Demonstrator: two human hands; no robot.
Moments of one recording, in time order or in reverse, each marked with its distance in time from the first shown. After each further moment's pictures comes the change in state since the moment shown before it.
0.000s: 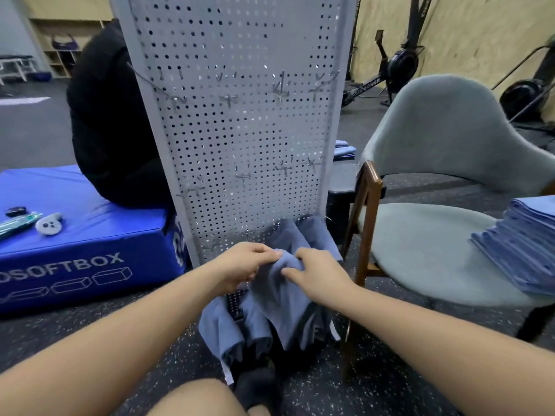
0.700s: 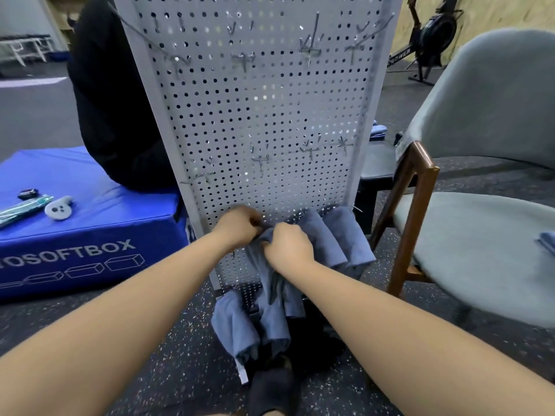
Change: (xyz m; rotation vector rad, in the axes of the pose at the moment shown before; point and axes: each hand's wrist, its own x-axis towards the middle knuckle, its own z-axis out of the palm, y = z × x) left_hand 0.085 -0.009 -0.078 0.771 0.297 0.064; right_hand 0.108 -0.056 0.077 0.006 0.007 0.109
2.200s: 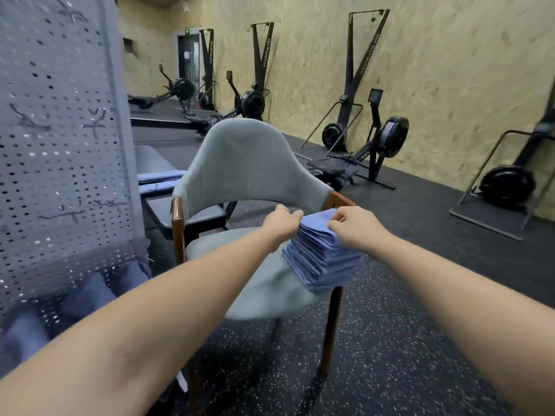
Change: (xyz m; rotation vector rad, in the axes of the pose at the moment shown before) left_hand -0.040 0.529 0.128 -0.565 -0.280 0.309; right_hand -0.206 0.289 -0.429 -0.212 0.405 0.477
